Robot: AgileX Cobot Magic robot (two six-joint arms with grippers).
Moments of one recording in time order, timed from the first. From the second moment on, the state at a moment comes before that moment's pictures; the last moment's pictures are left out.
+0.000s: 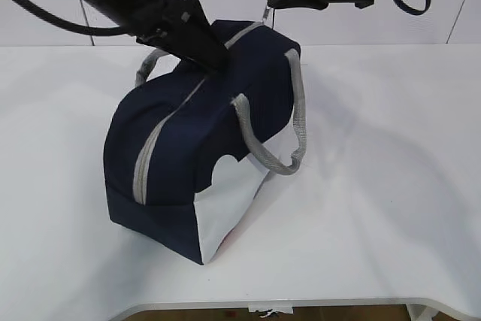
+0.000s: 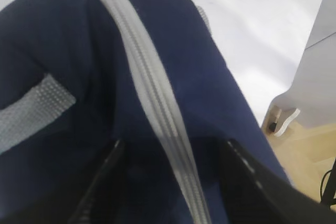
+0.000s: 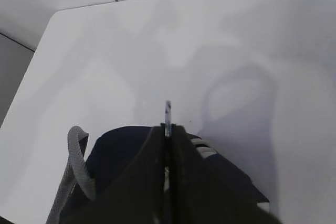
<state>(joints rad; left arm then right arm) -0.41 1.82 -1.60 -0.76 1.05 0.72 0.31 1.80 -1.57 0.51 0.55 -0.04</state>
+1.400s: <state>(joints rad) -0.48 1.88 -1.68 -0.68 1.02 0.48 0.31 1.80 -1.57 0.52 0.56 -0.07</state>
